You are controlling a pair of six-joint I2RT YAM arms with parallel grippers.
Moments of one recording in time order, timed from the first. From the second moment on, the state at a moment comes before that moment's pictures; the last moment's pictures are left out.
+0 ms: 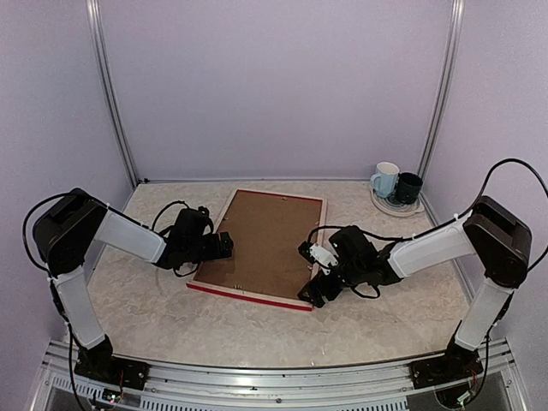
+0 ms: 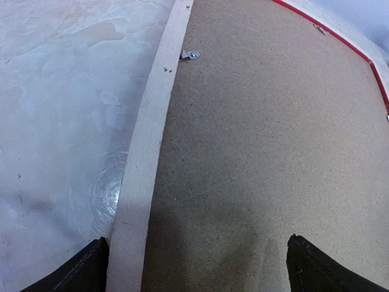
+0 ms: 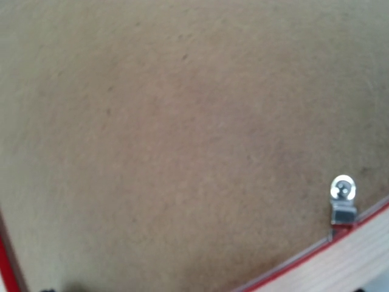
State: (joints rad) left arm -0.58 1.85 0.83 0.32 -0.16 -0.55; right arm 0.82 1.74 0.79 0.12 -0.16 0.02
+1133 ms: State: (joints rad) left arm -0.46 1.86 0.95 0.23 -0.01 -0.45; right arm 1.00 1.72 0.77 0.13 -0.53 -0.11
